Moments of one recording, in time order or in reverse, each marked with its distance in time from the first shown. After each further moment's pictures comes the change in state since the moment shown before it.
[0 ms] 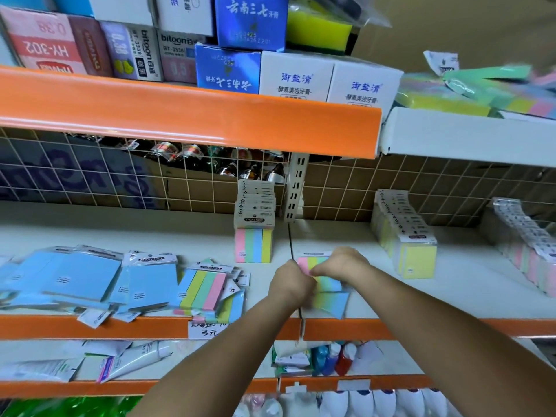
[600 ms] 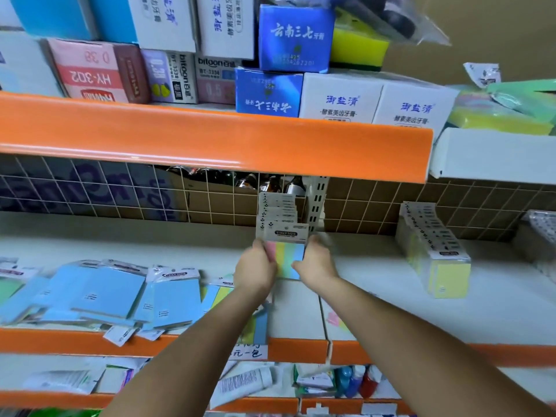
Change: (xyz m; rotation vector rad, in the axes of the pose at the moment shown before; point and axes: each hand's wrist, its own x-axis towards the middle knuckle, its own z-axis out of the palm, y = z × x) left_hand 0.038 -0.045 -0.088 0.119 0.359 0.122; right_hand 0.008 -0.087 0.039 0.291 0.170 -0.253
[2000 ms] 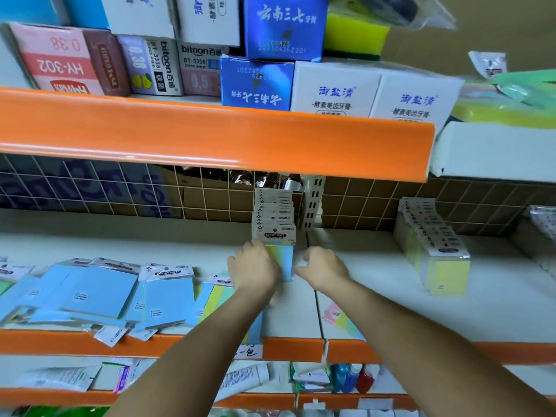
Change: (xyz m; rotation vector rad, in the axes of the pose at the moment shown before) left_hand 0.000 0.008 0.010 0.432 0.042 -0.011; right_hand 0.009 0.027 -0.007 -0.236 -0.134 -0.018
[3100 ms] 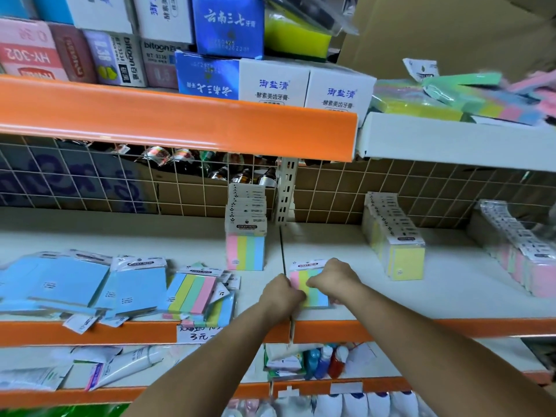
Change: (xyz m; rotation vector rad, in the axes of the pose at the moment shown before) left_hand -0.069 0.059 0.040 -0.585 -0.530 0.020; right_hand -0.048 0.066 -0.025 0.089 -0.050 0.287
